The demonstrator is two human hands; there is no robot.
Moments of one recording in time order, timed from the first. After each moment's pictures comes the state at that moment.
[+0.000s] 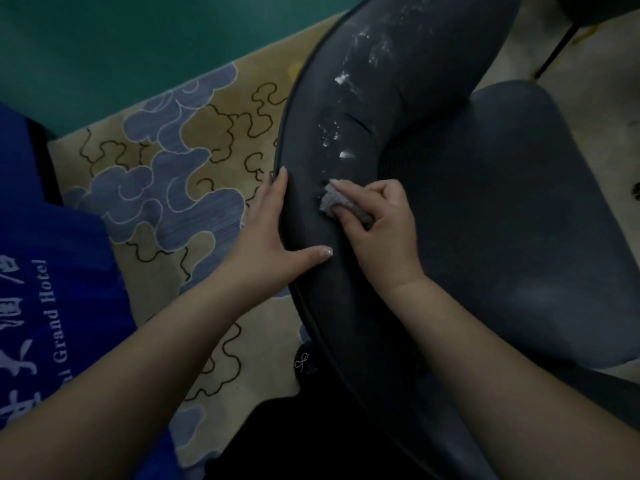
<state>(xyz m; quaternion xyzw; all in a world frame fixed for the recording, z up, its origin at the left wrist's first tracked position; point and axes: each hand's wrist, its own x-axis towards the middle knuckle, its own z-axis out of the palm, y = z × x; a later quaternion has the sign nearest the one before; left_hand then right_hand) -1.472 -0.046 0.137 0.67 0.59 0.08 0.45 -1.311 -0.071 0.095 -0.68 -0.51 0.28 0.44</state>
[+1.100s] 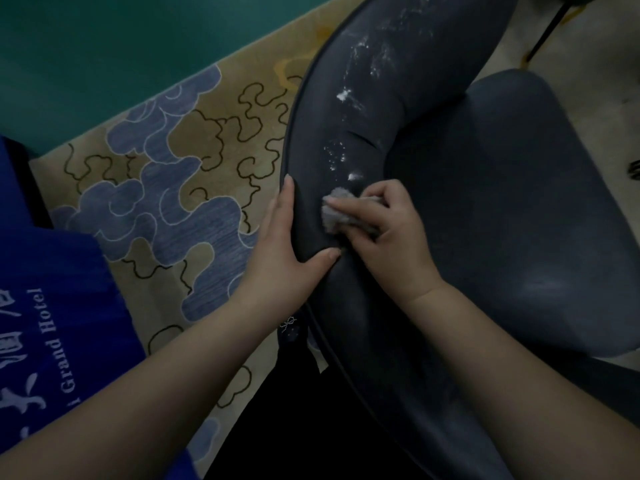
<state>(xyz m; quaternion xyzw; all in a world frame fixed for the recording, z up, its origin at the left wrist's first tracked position) -1.466 -0.021 0.130 0.66 0.59 0.11 0.46 -1.310 -0.048 0.094 -0.65 -0.58 0.25 0.41</state>
